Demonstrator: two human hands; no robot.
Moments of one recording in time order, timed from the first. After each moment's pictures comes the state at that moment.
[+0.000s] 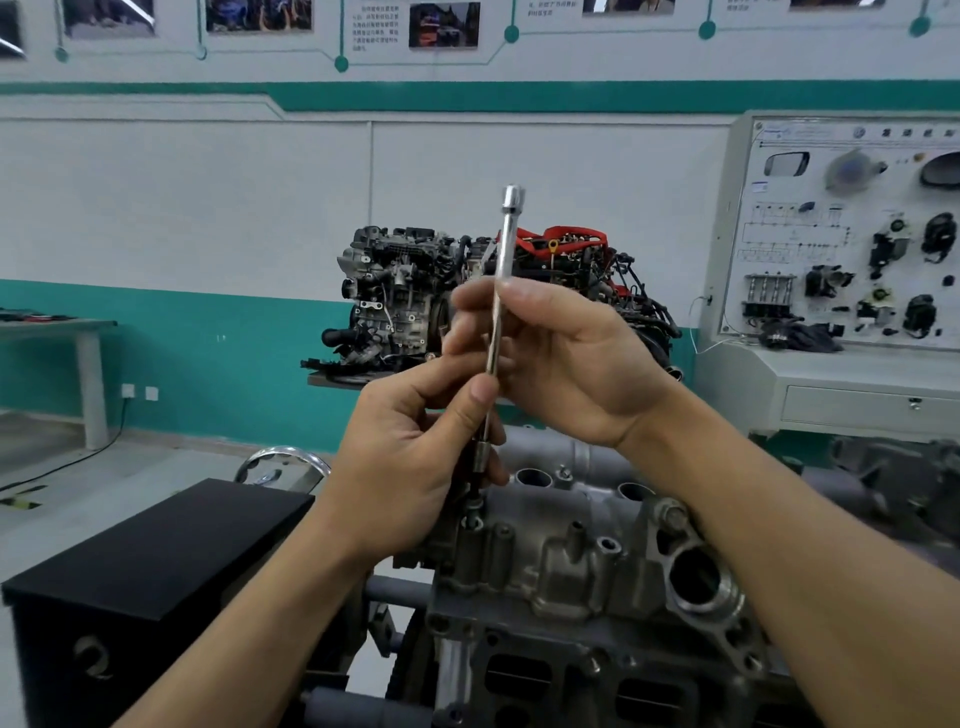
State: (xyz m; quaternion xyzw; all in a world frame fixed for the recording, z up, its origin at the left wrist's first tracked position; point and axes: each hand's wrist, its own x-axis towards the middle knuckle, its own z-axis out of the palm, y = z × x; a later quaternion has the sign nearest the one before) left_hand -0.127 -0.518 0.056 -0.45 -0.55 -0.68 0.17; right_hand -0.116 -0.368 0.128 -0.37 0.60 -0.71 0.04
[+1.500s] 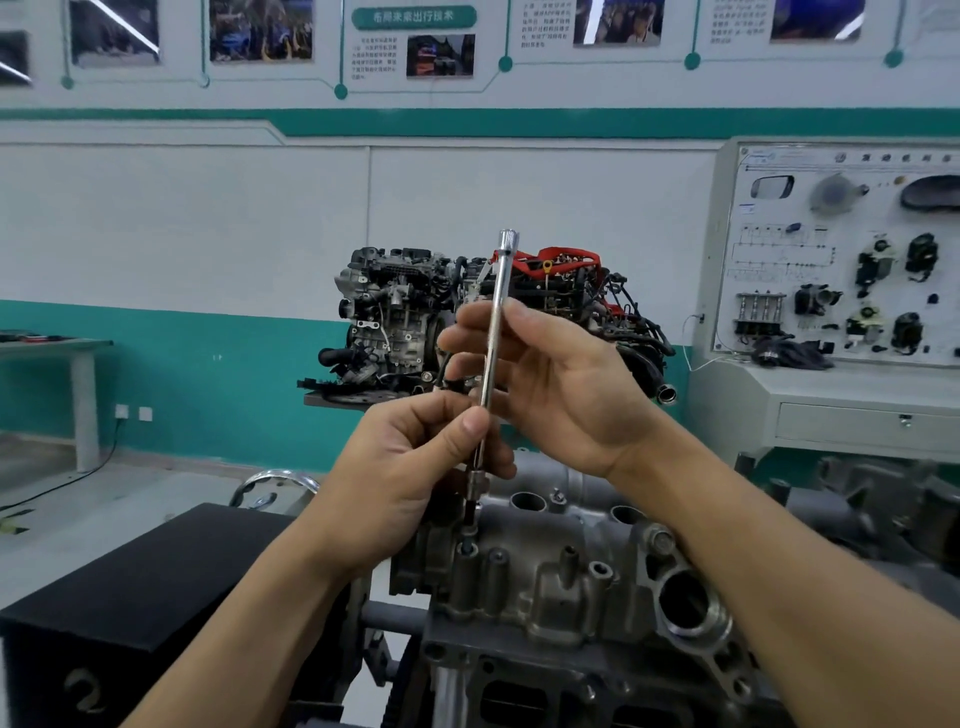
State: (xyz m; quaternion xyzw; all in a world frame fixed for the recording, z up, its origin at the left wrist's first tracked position) left_hand -0.137 -0.526 0.063 -0.44 -0.58 -0.68 0.05; right_hand -0.114 -0.366 0.128 -0.37 0.59 -0.72 -0.02
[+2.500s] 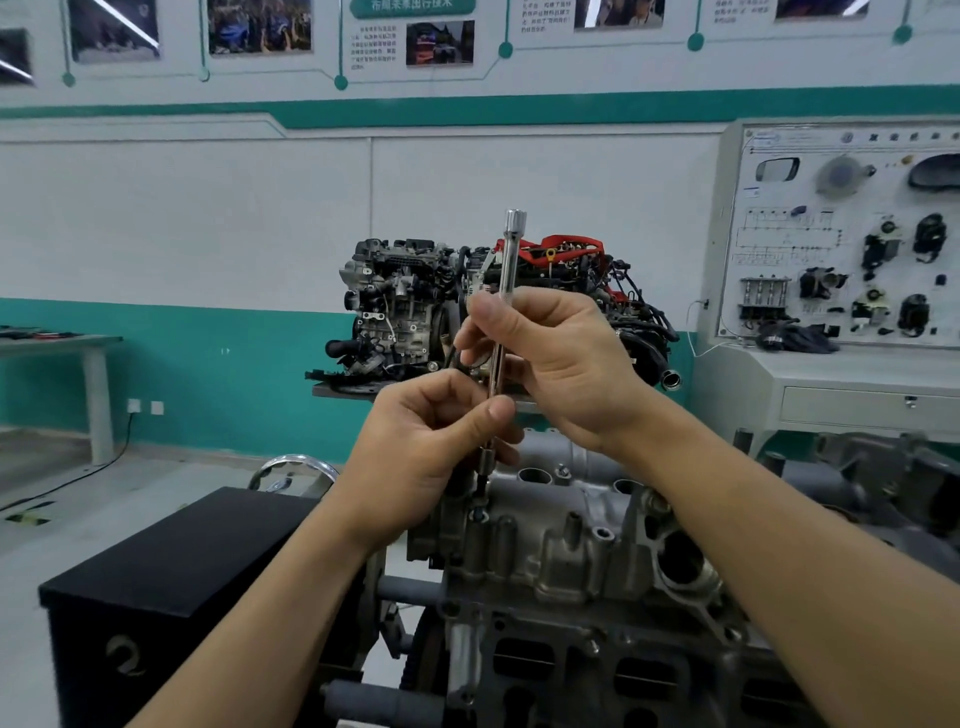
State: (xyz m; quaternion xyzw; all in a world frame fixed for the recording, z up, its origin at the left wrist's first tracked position) left_hand -0.127 -0.524 0.062 -0.43 -0.57 -0.69 0.10; right_hand -0.103 -0.378 0.124 -0.33 0.68 -0.62 -0.20
